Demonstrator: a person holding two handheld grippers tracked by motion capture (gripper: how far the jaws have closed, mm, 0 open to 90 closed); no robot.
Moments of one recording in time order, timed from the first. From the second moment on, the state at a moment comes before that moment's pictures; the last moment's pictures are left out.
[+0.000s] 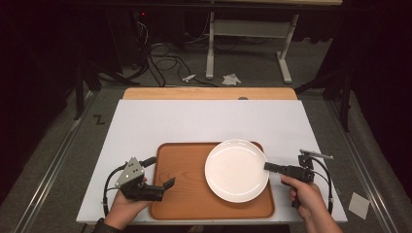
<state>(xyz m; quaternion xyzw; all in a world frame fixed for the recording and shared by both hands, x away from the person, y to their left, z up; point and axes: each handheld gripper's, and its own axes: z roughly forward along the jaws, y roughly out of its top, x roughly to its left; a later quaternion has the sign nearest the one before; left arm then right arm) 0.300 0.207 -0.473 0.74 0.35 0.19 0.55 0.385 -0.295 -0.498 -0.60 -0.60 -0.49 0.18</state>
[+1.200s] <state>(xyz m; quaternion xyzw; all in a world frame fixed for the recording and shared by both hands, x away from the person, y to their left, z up) 0.300 0.207 -0.473 0.74 0.35 0.18 0.55 0.385 -0.281 -0.499 -0.61 -0.66 -0.43 0.12</state>
